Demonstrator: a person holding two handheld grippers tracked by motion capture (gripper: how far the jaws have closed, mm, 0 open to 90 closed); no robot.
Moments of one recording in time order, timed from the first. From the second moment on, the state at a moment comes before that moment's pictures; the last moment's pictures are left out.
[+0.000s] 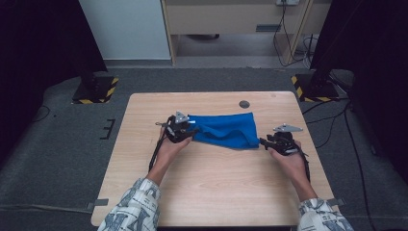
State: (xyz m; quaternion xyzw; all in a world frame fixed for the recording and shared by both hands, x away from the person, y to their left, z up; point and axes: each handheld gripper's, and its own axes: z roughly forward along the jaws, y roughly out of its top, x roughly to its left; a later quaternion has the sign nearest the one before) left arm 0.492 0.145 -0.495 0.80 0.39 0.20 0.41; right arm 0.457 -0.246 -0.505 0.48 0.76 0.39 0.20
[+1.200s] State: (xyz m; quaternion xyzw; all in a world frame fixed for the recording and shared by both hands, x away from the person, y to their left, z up) left arm 0.498 0.104 -0.520 0.80 0.41 0.21 0.39; right arm 0.435 -0.230 -0.508 0.46 0.77 0.40 0.19
